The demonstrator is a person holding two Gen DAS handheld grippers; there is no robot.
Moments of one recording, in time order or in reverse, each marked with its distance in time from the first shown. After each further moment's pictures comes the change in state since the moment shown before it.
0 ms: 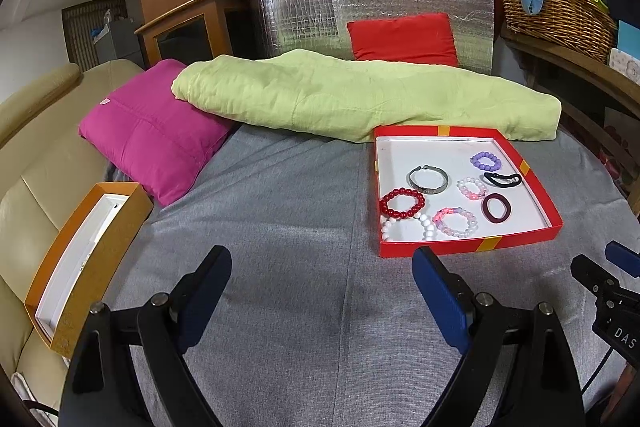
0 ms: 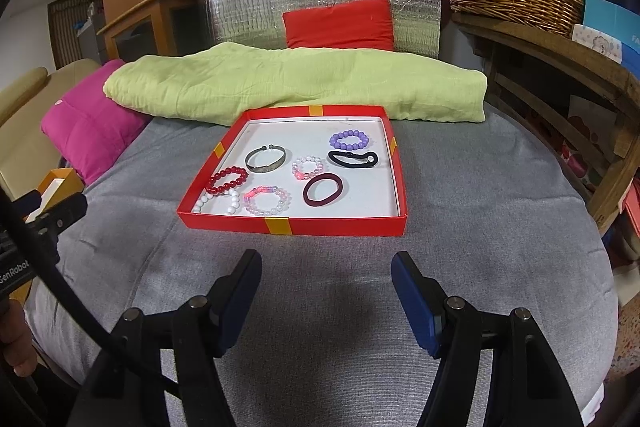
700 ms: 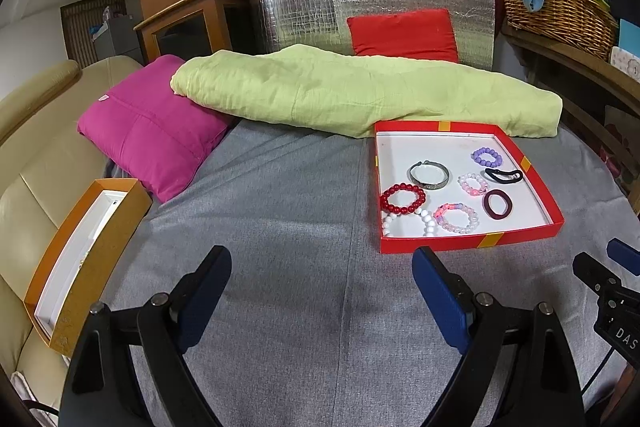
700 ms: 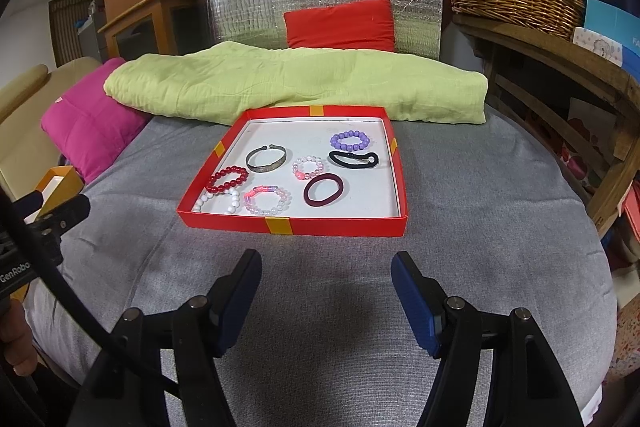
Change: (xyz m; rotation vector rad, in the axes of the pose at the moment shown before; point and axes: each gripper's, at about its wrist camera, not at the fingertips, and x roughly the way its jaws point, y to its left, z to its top) left arm 0.002 0.000 -0.001 0.001 0.015 0.001; right arm 0.000 0.001 0.000 -0.009 -0.003 -0.004
